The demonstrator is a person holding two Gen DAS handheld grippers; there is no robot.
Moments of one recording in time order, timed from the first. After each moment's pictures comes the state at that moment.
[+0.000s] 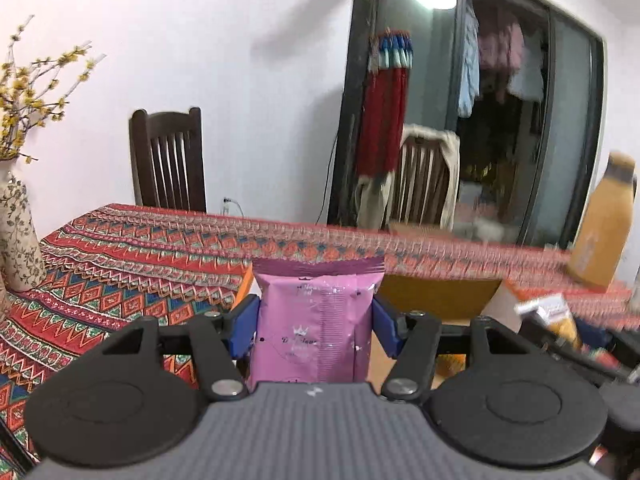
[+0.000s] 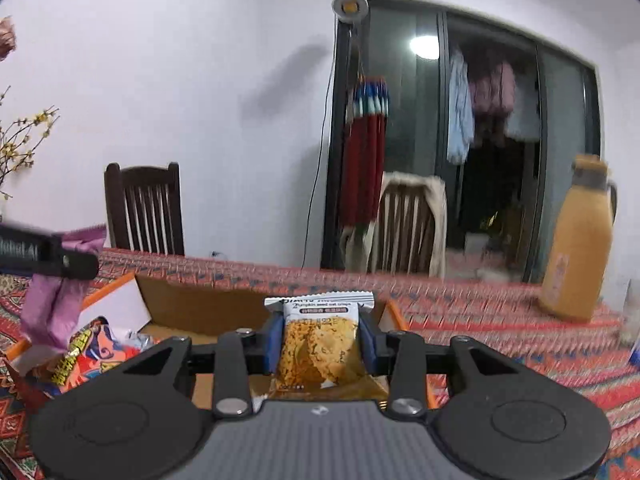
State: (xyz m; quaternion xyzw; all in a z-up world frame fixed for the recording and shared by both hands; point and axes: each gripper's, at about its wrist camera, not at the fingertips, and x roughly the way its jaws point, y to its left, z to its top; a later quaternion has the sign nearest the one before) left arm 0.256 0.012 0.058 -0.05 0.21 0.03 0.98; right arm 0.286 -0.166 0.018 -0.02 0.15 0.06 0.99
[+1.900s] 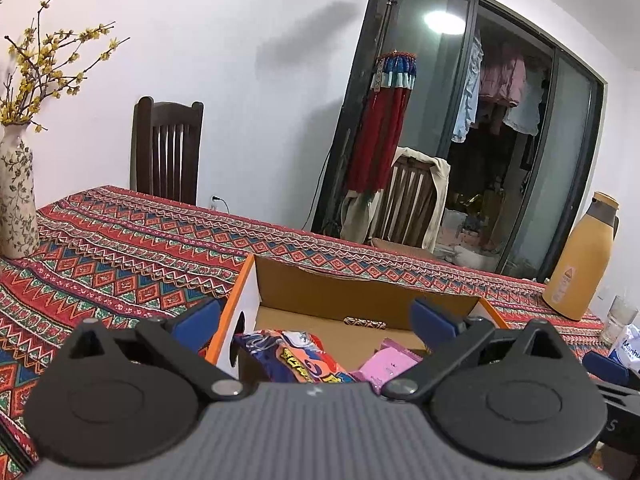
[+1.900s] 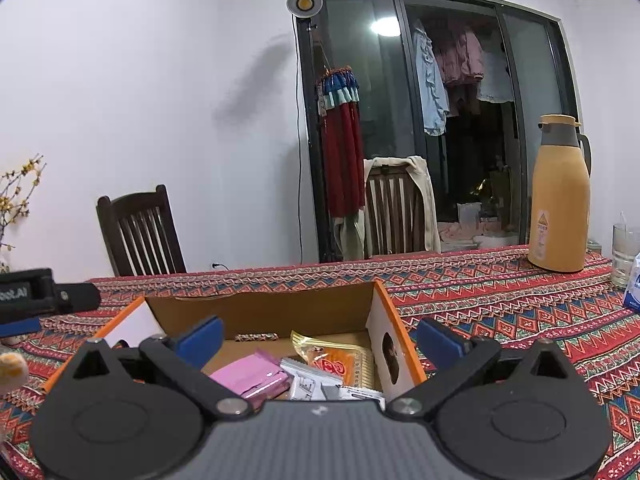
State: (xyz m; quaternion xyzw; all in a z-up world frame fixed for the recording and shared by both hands) left arm 0.227 0.028 0.059 -0.11 0.18 0.01 0.98; right arm 0.250 -0.184 0.032 0.05 0.16 0.04 0.99
